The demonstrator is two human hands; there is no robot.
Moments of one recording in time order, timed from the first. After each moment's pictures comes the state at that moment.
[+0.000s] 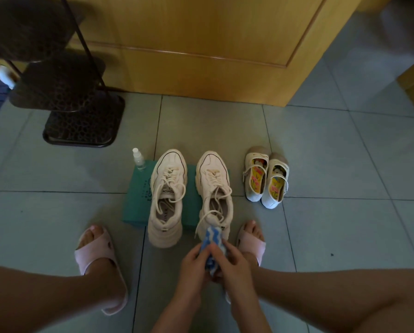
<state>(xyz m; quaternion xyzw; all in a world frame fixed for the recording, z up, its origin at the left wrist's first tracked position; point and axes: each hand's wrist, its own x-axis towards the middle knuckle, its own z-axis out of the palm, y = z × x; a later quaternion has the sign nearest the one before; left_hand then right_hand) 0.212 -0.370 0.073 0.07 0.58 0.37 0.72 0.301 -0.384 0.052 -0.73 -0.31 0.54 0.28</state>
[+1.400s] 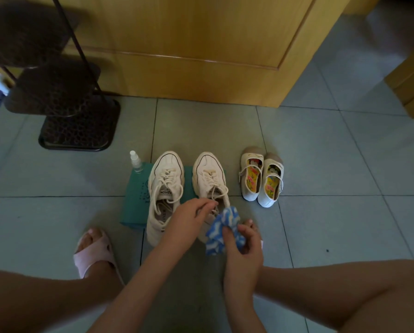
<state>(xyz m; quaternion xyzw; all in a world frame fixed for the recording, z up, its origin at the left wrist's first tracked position) 0.179 -0.295 0.098 0.63 0.57 0.26 0.47 0.318 -0.372 0.050 -0.74 -0.23 0.47 0.43</state>
